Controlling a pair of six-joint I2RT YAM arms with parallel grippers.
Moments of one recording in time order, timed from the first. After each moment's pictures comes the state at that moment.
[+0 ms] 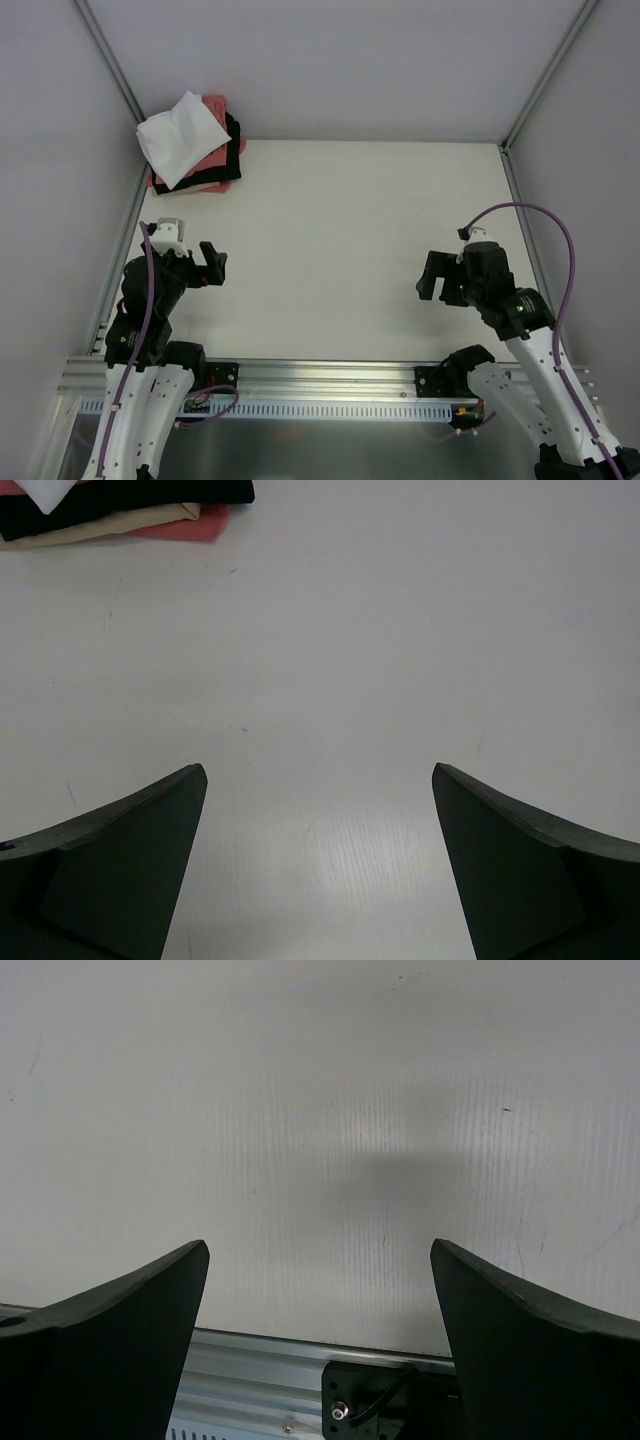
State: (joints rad) left arm -0.09 0.36 0.63 -0.58 0.08 -0.15; right arm 0.35 0.63 0.78 -0.97 0.06 0.40
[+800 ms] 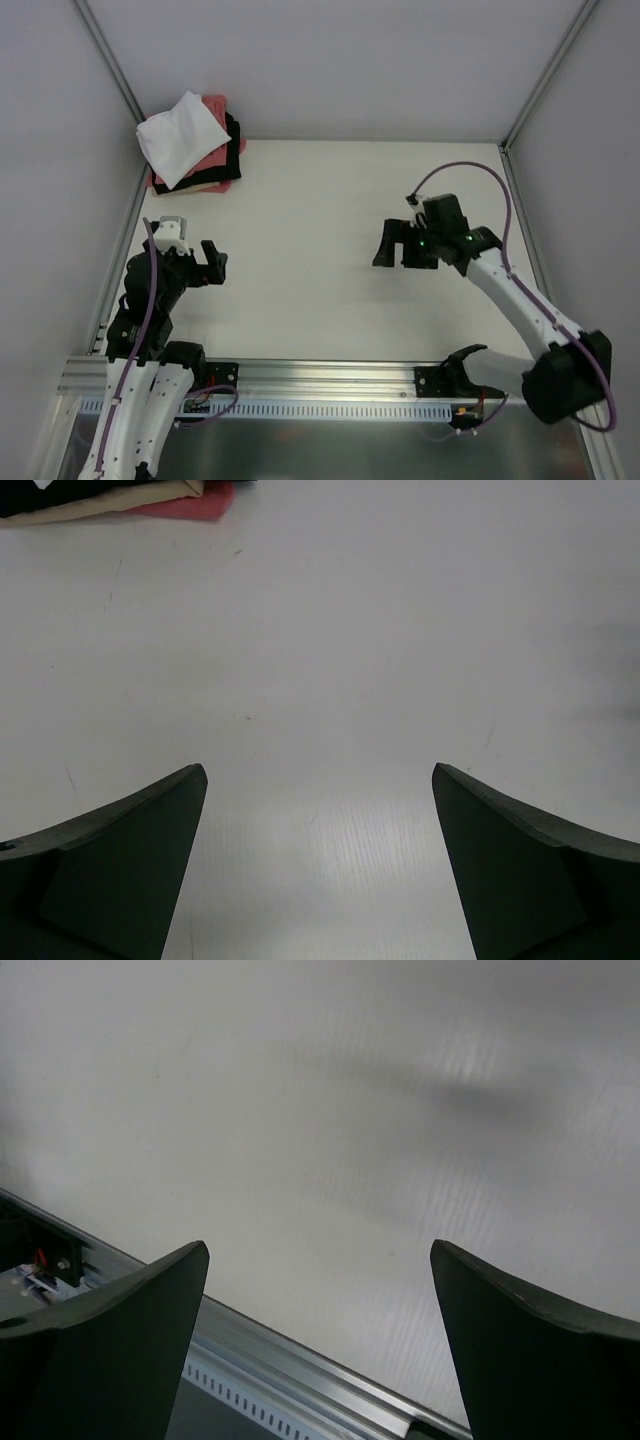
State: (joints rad) left arm -0.09 0.39 0.63 -0.58 0.07 -0.15; right arm 0.39 1.07 0.88 -0.73 -0.25 0.38
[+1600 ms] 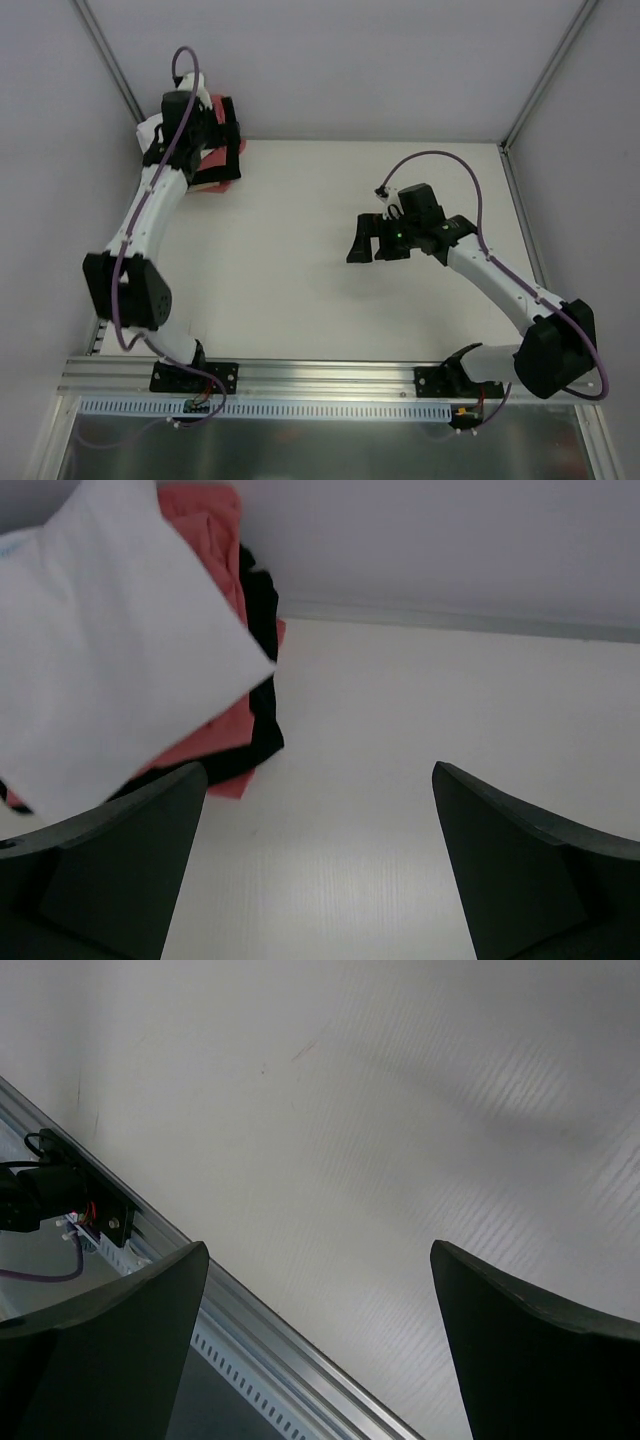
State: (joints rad) left arm -0.09 1.55 1.48 -0.30 -0.02 -0.18; right arm 0.52 1.34 1.04 -0.59 -0.40 0.36
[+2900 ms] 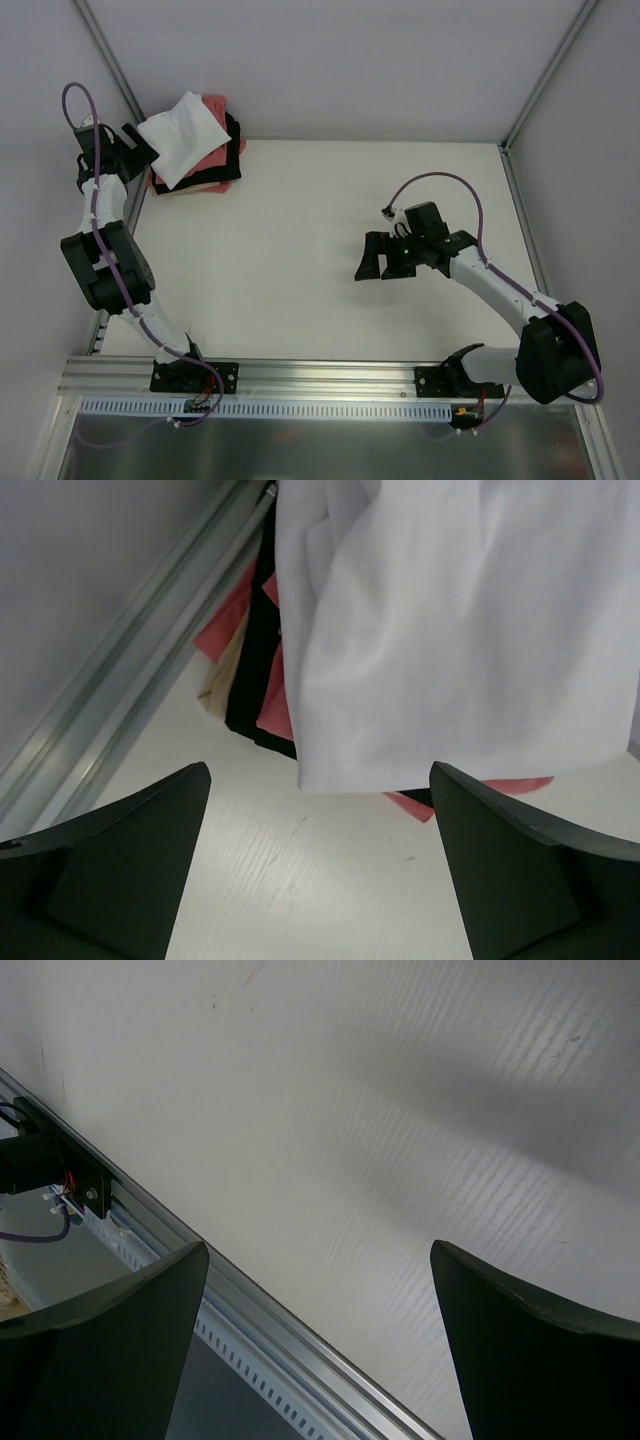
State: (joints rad) left arm 0.40 1.78 1.49 -0.24 0.11 -0.39; right arm 0.46 1.29 0.85 -0.55 -0.47 0.36
